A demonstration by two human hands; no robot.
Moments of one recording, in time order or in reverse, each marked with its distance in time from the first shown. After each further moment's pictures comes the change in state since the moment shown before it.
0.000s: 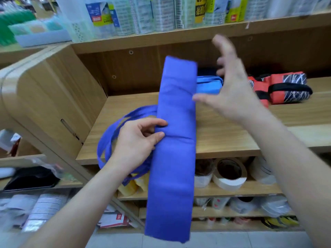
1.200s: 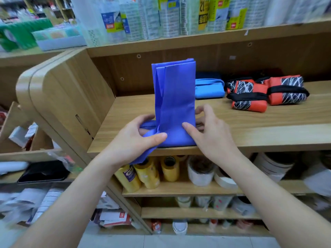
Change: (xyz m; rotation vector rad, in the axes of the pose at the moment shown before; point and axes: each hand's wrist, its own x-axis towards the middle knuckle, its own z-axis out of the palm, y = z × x) left_hand -0.016 0.008 -0.036 0.061 -0.249 -0.142; right_hand -0.073 -0.020 0.048 -0.010 -0.096 0.225
